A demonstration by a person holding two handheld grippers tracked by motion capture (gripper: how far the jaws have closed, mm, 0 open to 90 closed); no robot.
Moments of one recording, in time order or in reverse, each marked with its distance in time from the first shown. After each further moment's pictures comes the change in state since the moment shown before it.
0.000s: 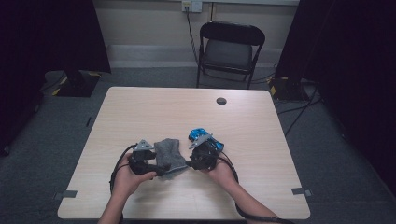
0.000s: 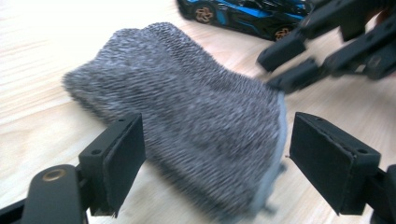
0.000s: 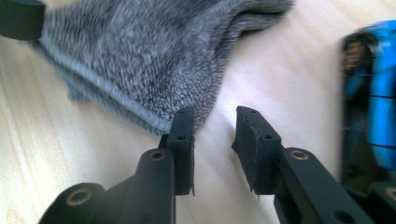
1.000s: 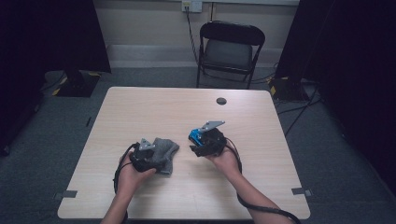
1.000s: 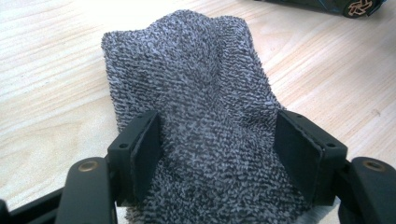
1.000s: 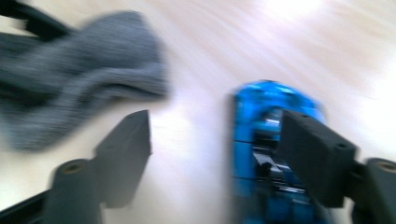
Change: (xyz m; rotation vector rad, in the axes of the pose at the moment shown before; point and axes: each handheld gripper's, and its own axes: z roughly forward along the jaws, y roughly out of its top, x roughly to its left) left arm 0.017 -0.006 0.015 0.045 0.149 0.047; right arm -0.045 0.015 -0.031 -0.147 -0.199 0.068
